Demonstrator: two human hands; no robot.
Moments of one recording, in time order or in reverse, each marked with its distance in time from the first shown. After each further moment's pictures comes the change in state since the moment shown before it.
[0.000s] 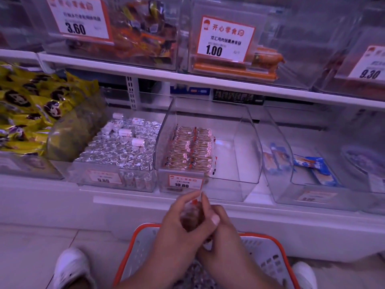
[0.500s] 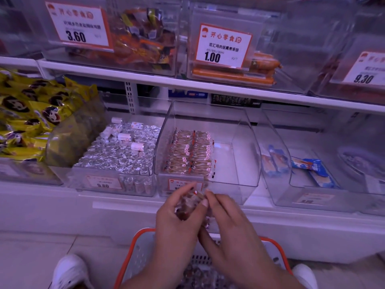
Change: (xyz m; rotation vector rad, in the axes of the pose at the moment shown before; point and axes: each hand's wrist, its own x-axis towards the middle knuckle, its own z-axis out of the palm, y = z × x) left_hand 0.012 0.015 0.010 -0.202 0.171 0.070; right_hand 0.005 -0.020 -0.028 -0.435 0.134 -0.274
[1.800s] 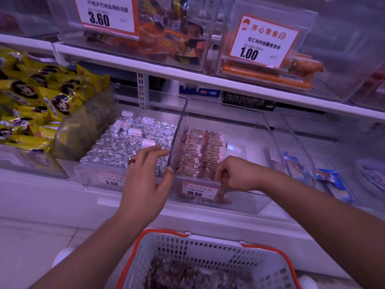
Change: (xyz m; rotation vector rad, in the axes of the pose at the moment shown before) left_hand 0.095 0.022 -0.080 0.882 -0.005 0.446; right_hand 0.160 0.076 -0.002 -0.082 -0.686 0.198
